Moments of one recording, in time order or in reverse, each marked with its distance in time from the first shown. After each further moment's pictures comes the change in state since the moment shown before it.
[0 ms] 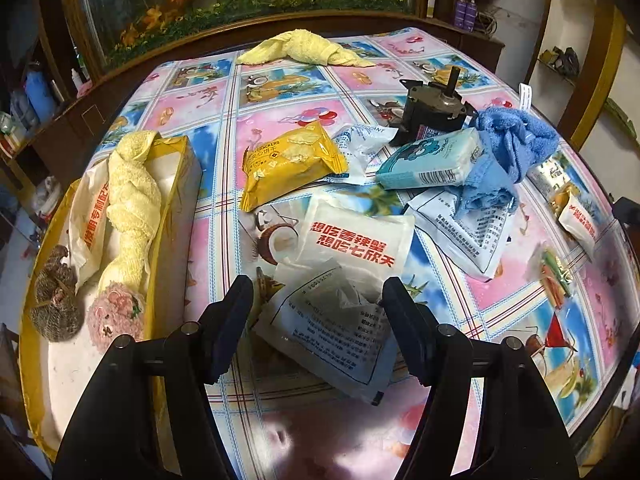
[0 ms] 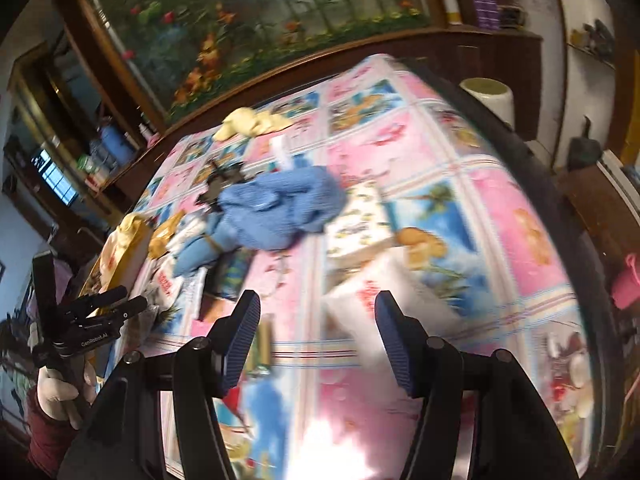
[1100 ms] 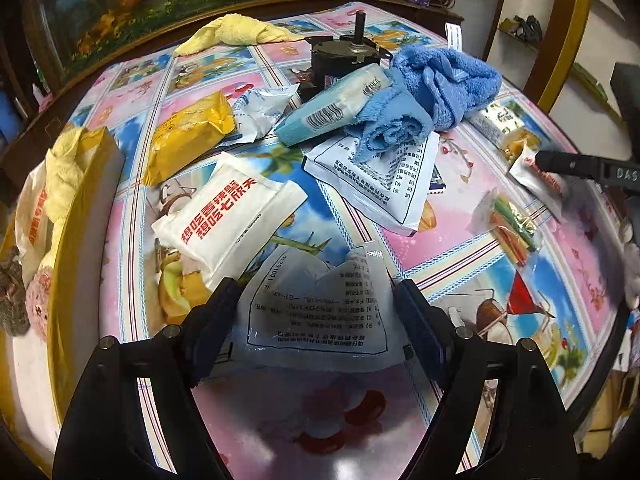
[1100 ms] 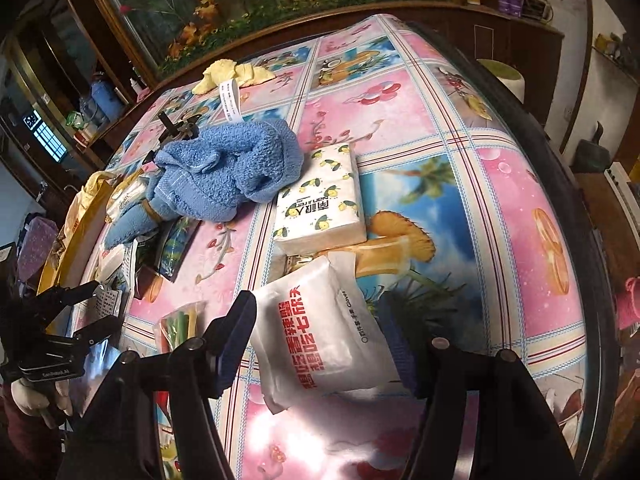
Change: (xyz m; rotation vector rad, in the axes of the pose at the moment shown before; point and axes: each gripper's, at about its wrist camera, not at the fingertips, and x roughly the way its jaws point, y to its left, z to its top) left arm 0.010 -0.059 -0.023 0.105 0.029 -0.085; right arm 0.047 -0.026 0.005 -0.105 0.148 -0.041
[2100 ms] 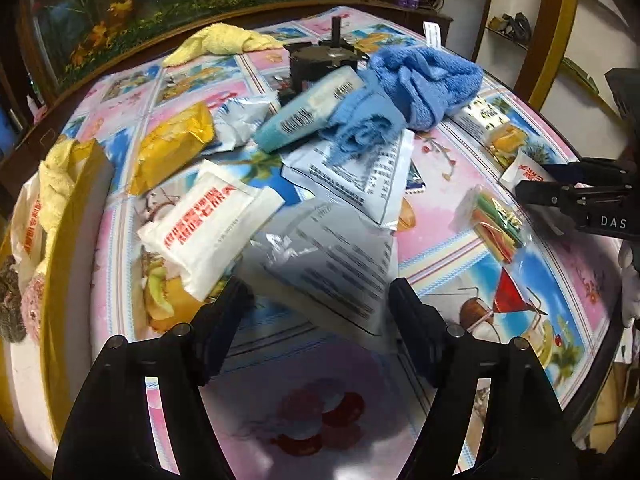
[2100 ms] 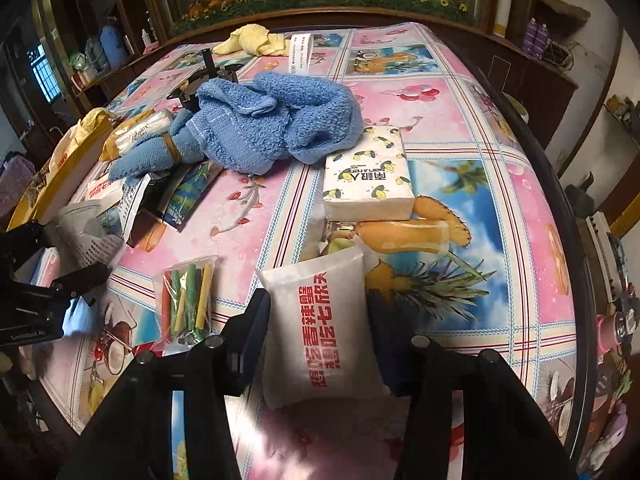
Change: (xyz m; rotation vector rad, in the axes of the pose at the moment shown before) left arm -0.004 -0.009 -0.004 0.017 -0.021 -0.047; right arm 0.007 0.042 -0.020 -0.174 0.032 -0.122
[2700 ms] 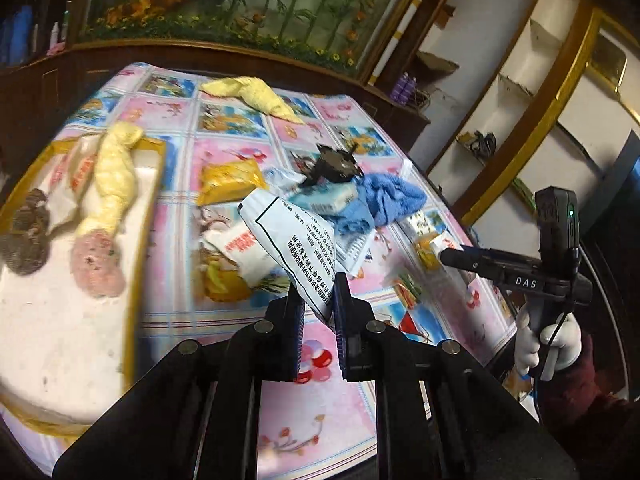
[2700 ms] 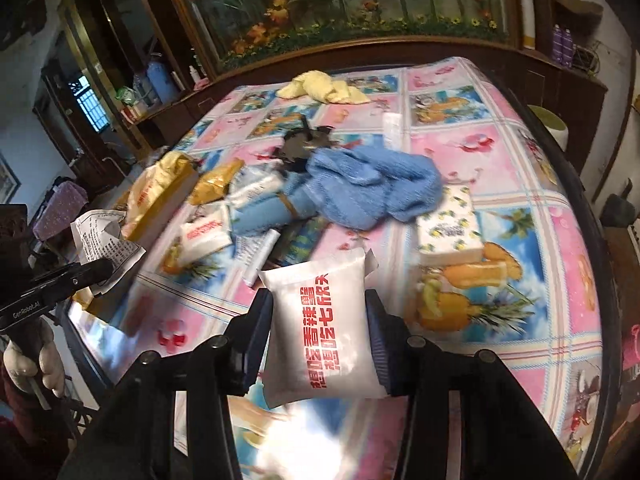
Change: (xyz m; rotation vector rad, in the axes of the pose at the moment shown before) left arm -0.124 0.087 -0.029 -0.313 -0.242 -0.259; right arm -0.053 0.048 0.019 0.007 -0.110 0.243
